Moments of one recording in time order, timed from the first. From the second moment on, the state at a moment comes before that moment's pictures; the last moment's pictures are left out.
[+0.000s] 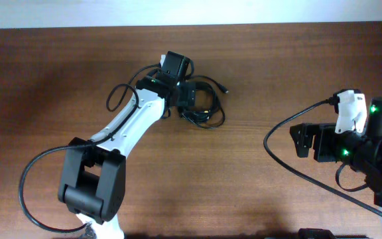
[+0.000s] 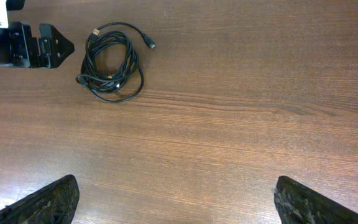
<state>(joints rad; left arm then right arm) -0.40 1.91 1.44 -0.61 -0.19 -0.32 -0.06 1.02 1.37 -1.26 -0.26 0.00</state>
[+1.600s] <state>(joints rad) -0.40 2.11 1.45 -0.46 -0.06 -0.40 -0.06 1.02 1.37 -1.28 -0.26 0.00</state>
